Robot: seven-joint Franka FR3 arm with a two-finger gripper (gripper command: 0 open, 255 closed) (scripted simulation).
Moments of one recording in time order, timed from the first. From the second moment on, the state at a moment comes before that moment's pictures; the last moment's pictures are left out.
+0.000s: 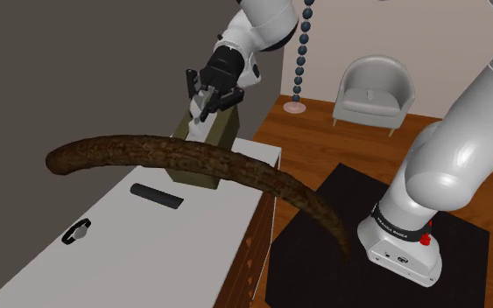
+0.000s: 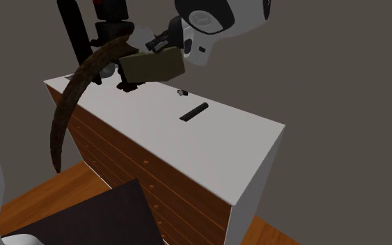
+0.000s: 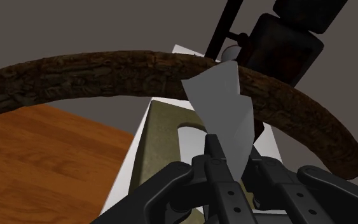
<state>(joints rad) 0.08 -0.14 0.08 -2.14 1.19 1.52 0.78</state>
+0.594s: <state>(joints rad) 0.07 -0.17 0.08 -2.06 1.20 1.47 0.88</state>
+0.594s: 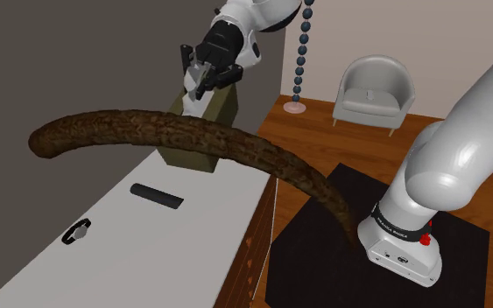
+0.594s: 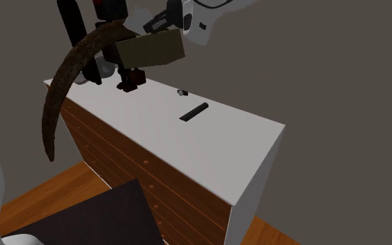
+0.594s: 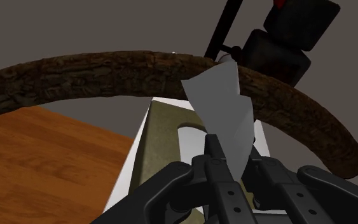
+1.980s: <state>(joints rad) 0.07 -0.18 0.06 -1.84 1.23 1.37 1.10</state>
